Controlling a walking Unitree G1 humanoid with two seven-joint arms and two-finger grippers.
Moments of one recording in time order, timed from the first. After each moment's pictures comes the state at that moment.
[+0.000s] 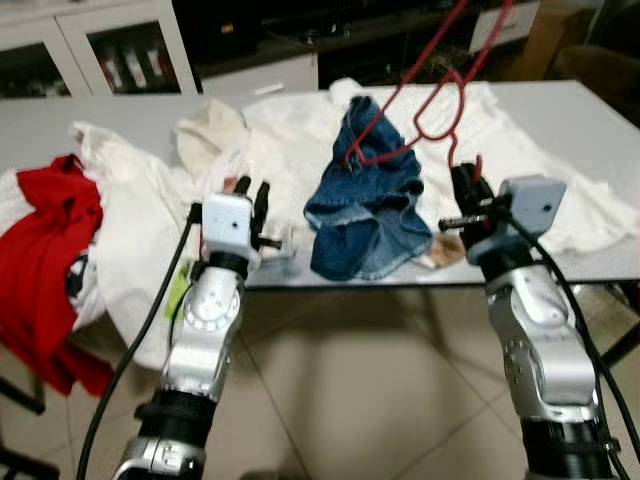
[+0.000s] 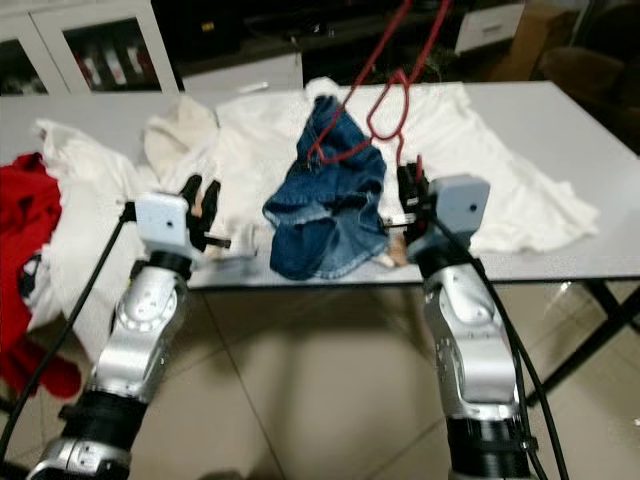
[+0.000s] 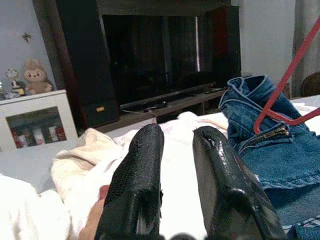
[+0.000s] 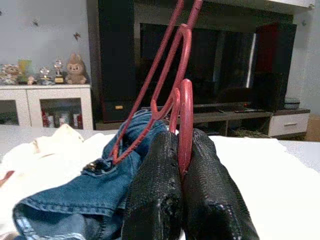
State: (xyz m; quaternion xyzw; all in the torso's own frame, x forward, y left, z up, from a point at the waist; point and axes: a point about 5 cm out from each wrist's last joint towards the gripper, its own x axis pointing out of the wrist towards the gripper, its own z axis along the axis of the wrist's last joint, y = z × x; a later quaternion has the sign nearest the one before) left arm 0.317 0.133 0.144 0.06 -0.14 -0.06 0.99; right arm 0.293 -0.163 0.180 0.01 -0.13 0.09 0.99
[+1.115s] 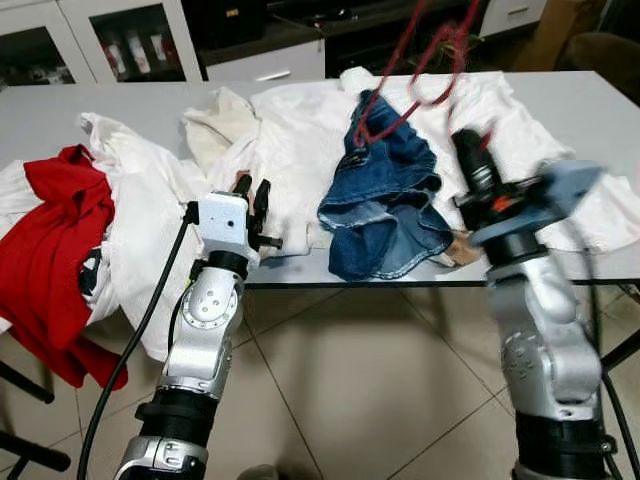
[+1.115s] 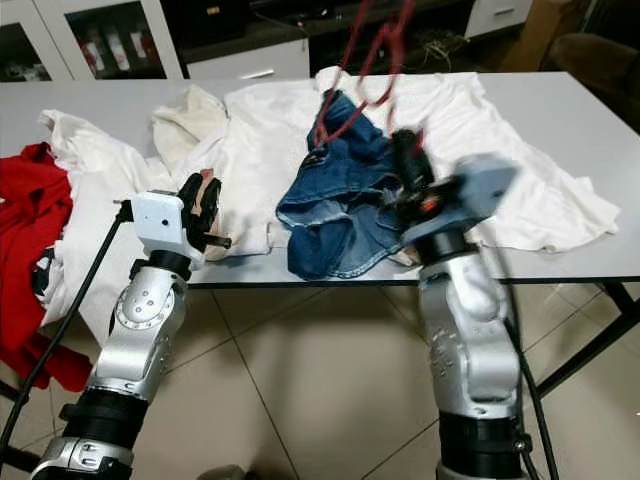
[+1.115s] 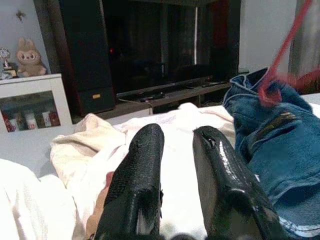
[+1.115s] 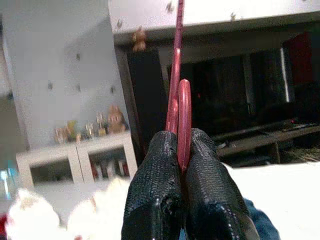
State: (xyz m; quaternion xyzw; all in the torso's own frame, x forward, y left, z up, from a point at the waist) left arm 0.317 0.132 0.144 0.04 -0.14 -0.07 0.99; right arm 0.285 -0.156 0.221 0.15 -0.23 0.15 0.95
